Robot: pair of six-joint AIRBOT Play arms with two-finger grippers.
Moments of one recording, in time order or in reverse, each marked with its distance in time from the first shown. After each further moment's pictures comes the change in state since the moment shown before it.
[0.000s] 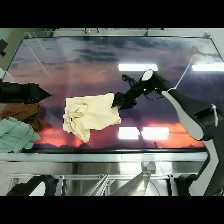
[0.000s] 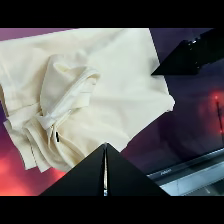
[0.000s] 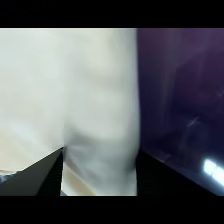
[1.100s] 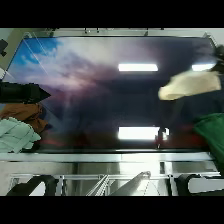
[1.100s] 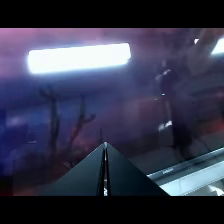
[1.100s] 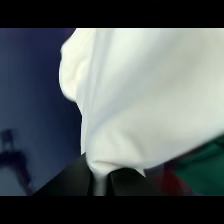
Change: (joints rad) left arm 0.000 0.000 0.000 0.000 0.001 0.019; right arm -0.718 0.423 0.386 -0.618 0.471 0.369
